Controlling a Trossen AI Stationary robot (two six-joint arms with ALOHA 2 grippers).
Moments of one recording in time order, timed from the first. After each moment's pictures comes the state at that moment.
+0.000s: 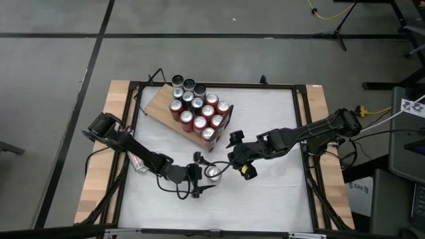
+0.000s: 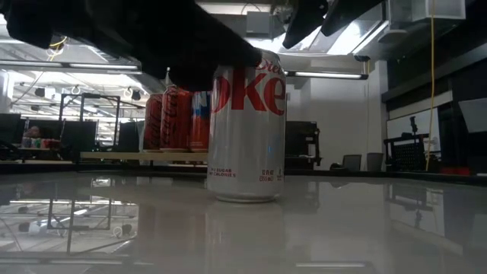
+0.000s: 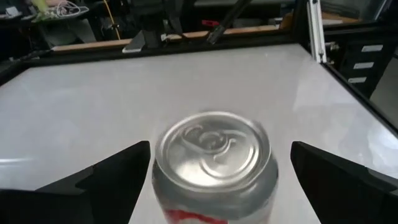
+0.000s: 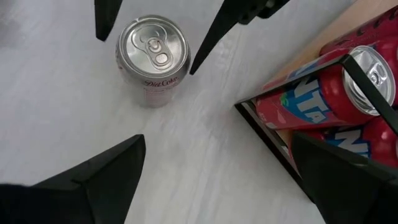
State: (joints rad) left arm -0.48 1.80 0.77 0.71 -0.51 -0.09; right arm 0.30 1.60 1.41 -0.78 0.17 -0.18
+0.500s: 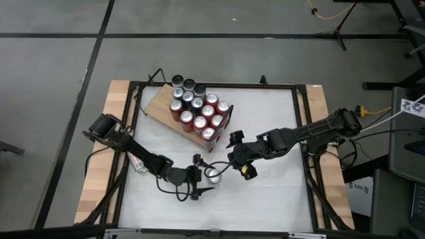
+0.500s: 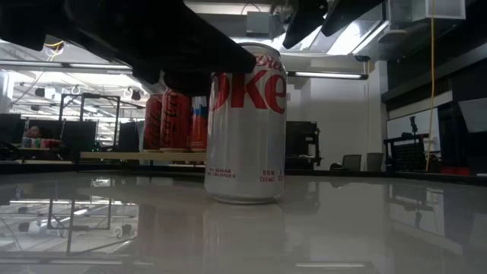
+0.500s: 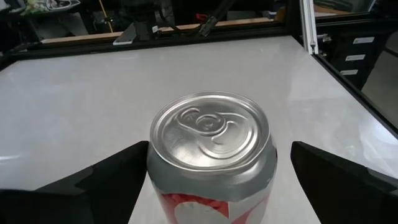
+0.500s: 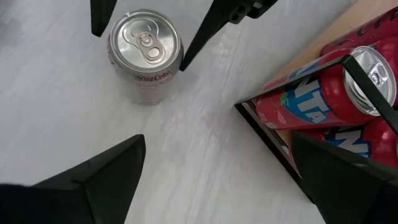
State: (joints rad) left arm -0.49 1.81 0.77 0.70 -0.51 -0.11; right arm 0.30 1.60 1.41 -0.78 0.17 -0.18
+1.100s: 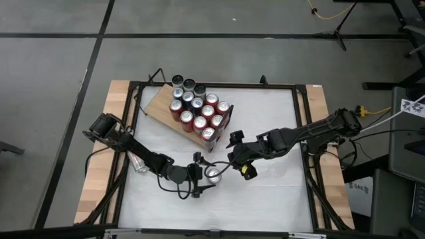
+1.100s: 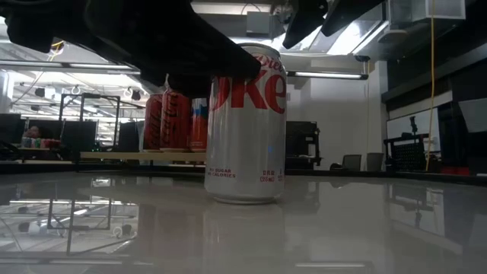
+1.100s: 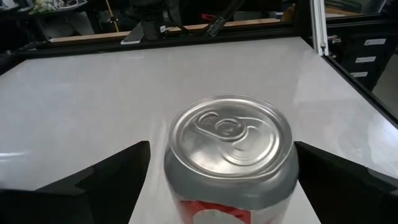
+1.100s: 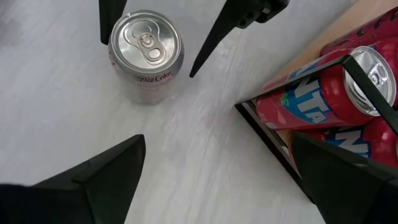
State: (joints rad) left arm -0.47 1.81 0.77 0.70 -0.51 -0.11; right arm 0.30 1.60 1.41 -0.78 0.17 -0.18
